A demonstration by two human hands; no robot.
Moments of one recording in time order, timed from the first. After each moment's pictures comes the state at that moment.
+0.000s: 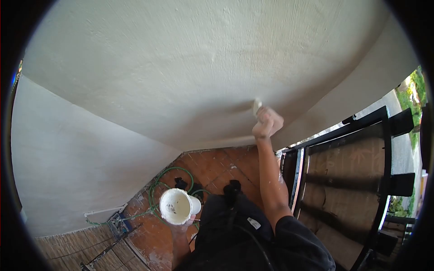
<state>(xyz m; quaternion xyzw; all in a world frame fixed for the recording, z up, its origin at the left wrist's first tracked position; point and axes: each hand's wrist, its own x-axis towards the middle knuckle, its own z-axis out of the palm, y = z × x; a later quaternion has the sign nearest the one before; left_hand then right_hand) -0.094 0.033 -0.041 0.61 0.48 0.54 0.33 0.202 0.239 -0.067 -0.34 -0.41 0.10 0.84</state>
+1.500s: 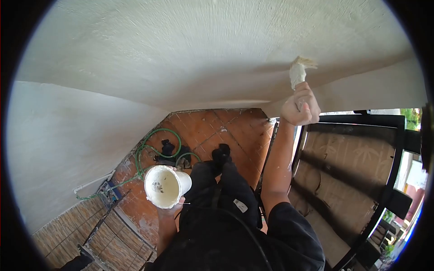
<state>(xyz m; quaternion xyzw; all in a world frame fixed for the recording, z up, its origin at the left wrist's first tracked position) -0.075 0.036 -0.022 0.57 0.52 0.48 0.41 0.247 0.221 -0.048 -0.27 -0.47 -0.07 0.84</state>
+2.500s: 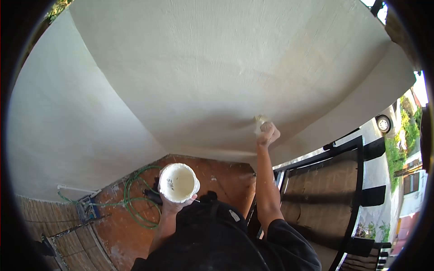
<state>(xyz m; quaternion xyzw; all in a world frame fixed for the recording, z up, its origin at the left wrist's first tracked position) -0.066 0.040 -0.015 0.59 0.48 0.54 0.36 0.225 0.232 -0.070 -0.42 -0.37 0.14 0.81</state>
